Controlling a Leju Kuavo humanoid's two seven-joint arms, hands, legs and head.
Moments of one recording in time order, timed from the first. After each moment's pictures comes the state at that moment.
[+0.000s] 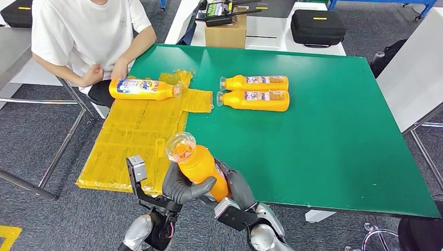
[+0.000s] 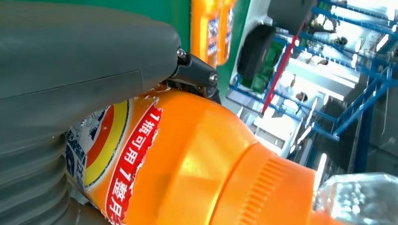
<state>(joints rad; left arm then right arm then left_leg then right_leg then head) -0.02 -0.19 -0.47 -1.43 0.39 -0.05 -0.29 -0.15 0.12 0.64 -1.14 0.50 -0.17 -0.53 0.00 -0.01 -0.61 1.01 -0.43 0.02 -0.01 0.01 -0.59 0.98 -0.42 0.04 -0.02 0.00</state>
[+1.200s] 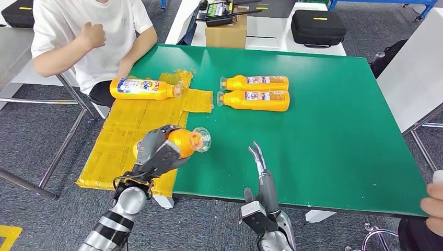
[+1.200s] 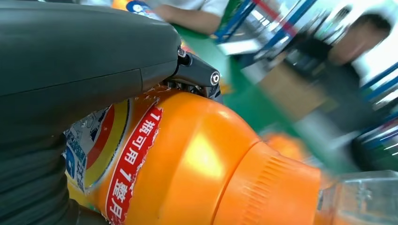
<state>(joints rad) -0.25 -0.08 -0.31 -1.25 -0.64 0.22 -0.16 -0.07 0.14 0.46 -1.16 0.46 -0.40 -0.69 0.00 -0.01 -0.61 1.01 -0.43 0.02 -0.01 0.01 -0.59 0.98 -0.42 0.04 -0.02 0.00</state>
